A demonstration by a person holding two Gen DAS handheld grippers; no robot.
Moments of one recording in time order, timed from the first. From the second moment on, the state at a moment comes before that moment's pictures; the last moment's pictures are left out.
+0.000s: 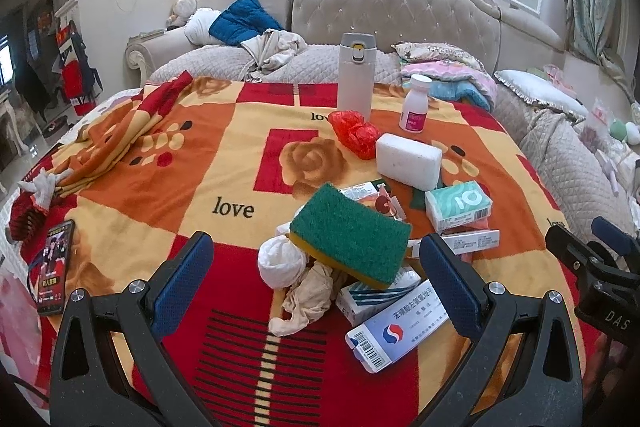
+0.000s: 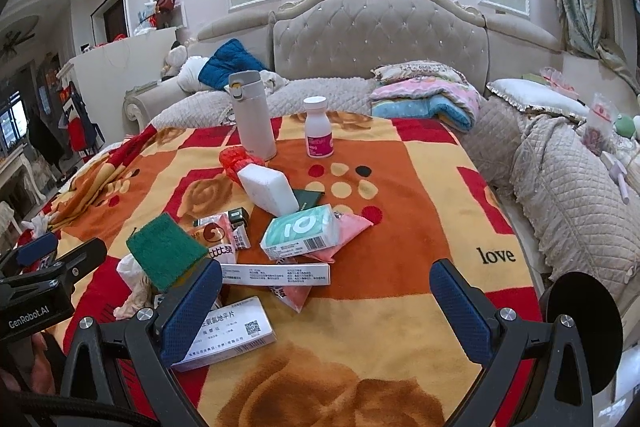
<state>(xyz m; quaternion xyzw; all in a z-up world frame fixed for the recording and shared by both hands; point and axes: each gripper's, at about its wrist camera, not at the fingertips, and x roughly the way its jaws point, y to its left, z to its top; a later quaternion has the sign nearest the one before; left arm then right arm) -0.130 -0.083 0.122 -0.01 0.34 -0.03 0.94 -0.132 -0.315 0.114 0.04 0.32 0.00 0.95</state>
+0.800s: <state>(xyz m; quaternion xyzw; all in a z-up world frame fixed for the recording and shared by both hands) -0.124 -0.073 0.106 -0.01 0.36 -0.02 0.93 -0.120 -0.317 0.090 0.03 0.37 0.00 0.93</state>
